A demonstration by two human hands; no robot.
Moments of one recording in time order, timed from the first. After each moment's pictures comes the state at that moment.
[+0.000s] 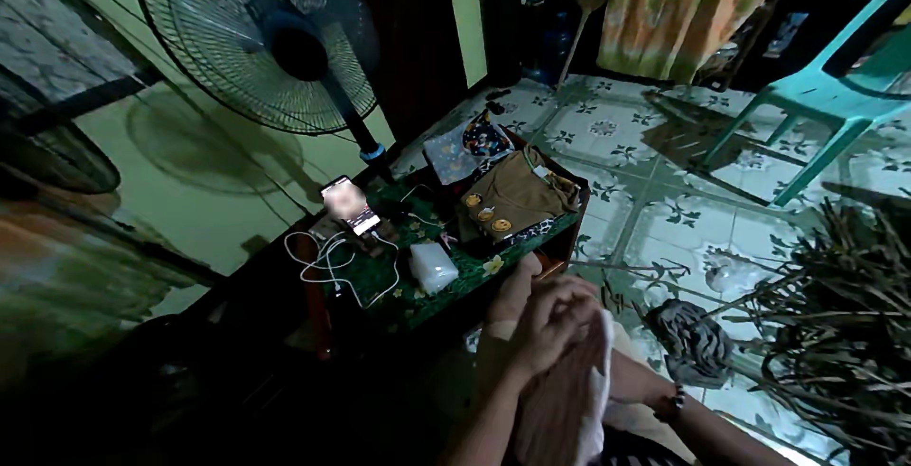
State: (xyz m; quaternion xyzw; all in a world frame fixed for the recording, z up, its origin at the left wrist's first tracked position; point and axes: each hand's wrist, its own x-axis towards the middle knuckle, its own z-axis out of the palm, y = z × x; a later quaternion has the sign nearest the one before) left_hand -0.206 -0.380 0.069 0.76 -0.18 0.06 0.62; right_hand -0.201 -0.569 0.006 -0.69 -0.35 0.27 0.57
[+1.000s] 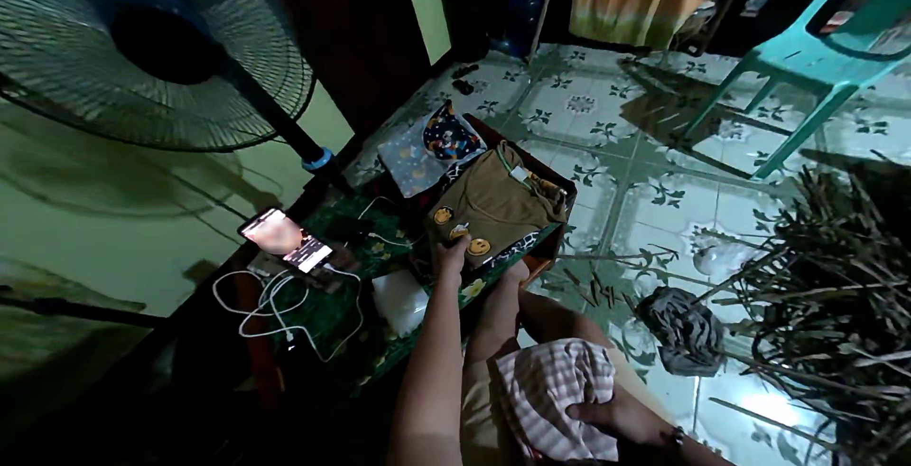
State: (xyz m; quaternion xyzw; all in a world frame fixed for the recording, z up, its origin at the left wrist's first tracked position) left_hand 0.014 -0.255 -0.038 0.75 0.36 0.05 0.56; right_hand -0.176 -0.573 -0.086 -0.59 -0.04 0.36 0.72
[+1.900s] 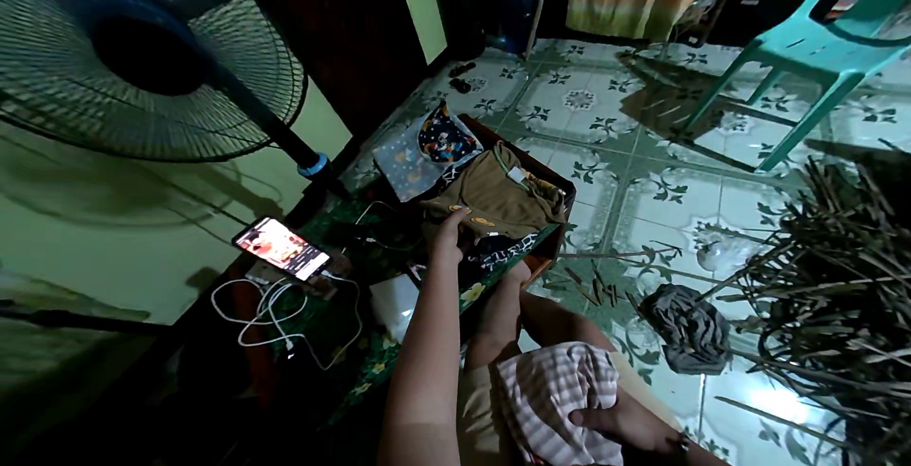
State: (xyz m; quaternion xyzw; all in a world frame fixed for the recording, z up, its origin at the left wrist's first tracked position) left_hand 0.053 -0.266 0.003 0.58 0.37 0.09 0.72; right_hand -0.173 -0.577 -0.089 -0.58 -0.05 0.36 0.73
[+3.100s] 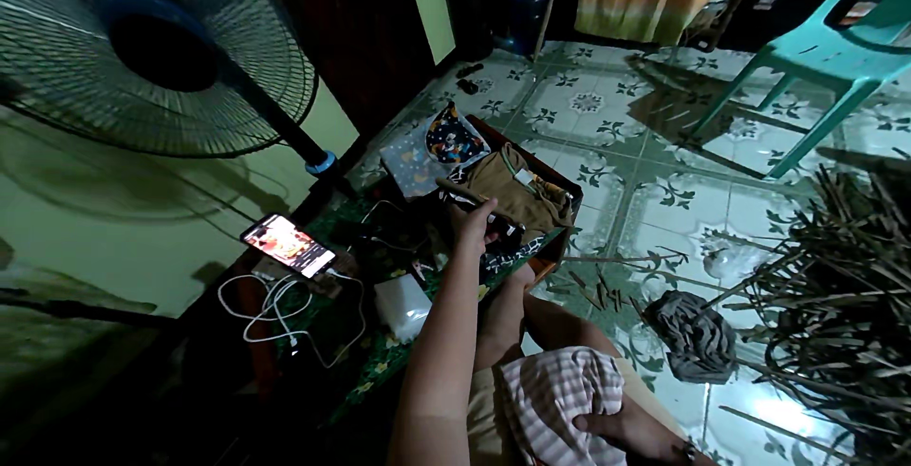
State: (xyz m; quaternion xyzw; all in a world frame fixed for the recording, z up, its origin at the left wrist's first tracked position) left_hand 0.064 -0.299 0.029 0.63 0.34 0.03 0.70; right_hand -0.172 -0.576 -0.094 -0.57 -0.07 0.35 0.74
